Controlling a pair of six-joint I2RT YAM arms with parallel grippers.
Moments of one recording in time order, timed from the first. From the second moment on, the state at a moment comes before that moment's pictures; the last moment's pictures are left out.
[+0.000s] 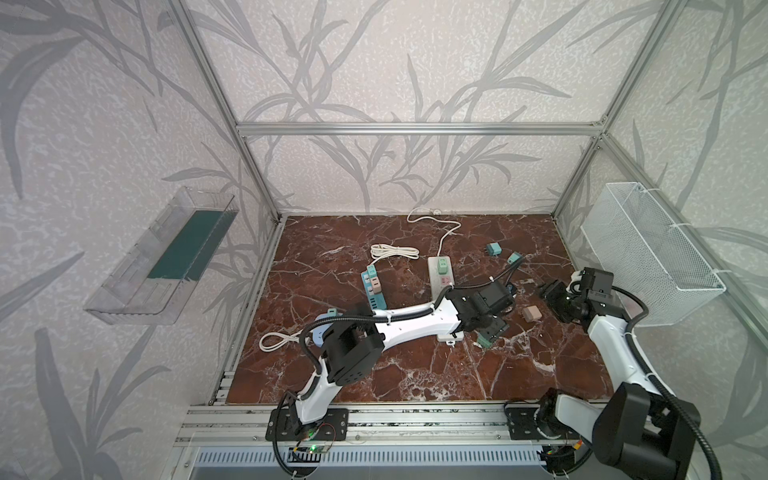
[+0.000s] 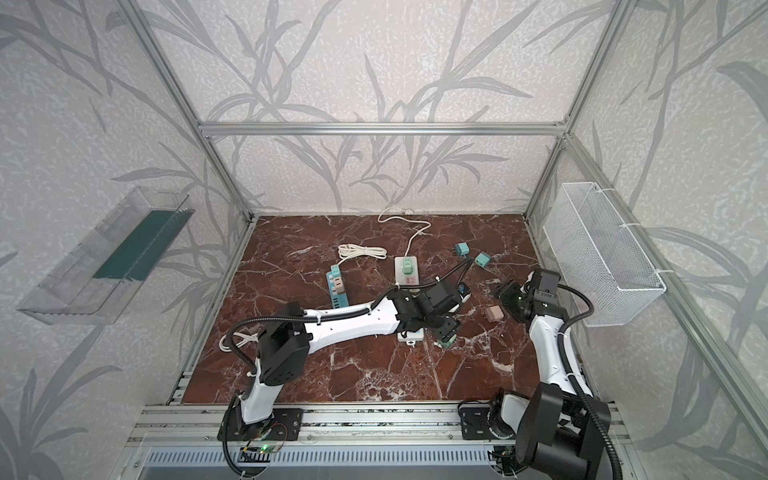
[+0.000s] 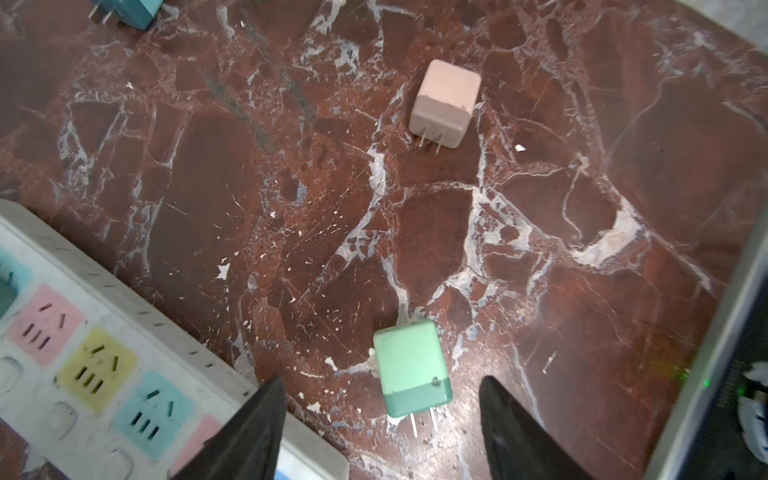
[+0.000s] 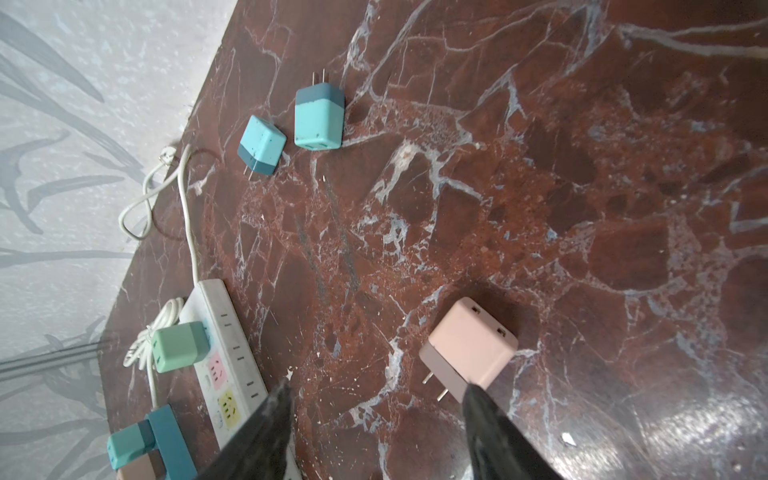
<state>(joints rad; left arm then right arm) -1.14 2.12 1.75 -0.58 -0.12 -0.18 -0.35 1.14 0.71 -0.44 -0.35 0.60</state>
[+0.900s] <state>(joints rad) -1.20 2.35 1.97 -0.83 -0.17 -0.35 -0.38 1.11 0.68 -0.37 -0.41 0.60</state>
